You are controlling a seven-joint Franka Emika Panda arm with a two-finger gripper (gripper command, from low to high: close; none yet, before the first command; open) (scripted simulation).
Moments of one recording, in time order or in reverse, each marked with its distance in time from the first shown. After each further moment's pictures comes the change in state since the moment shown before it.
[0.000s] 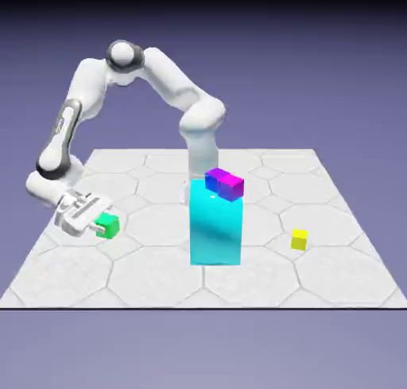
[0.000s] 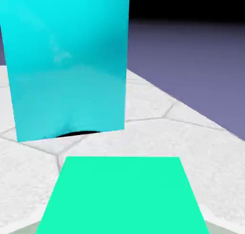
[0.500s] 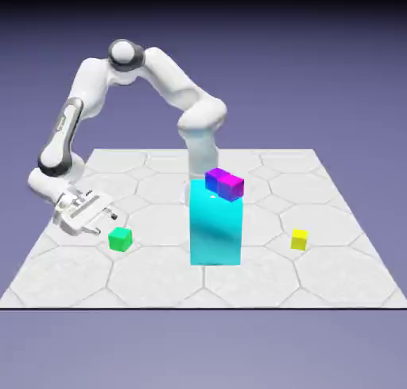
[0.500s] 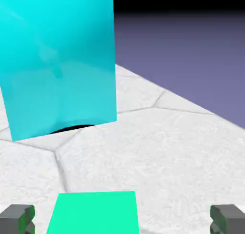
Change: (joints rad) arm -0.134 -0.017 -0.154 -0.038 0.029 0.101 -0.031
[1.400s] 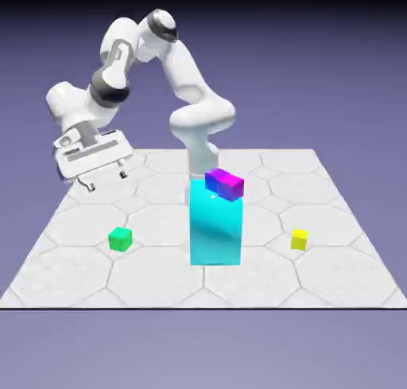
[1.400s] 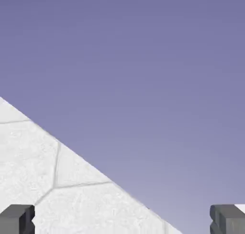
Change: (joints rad) arm -0.470 0.101 0.955 -0.268 -0.104 0.473 0.979
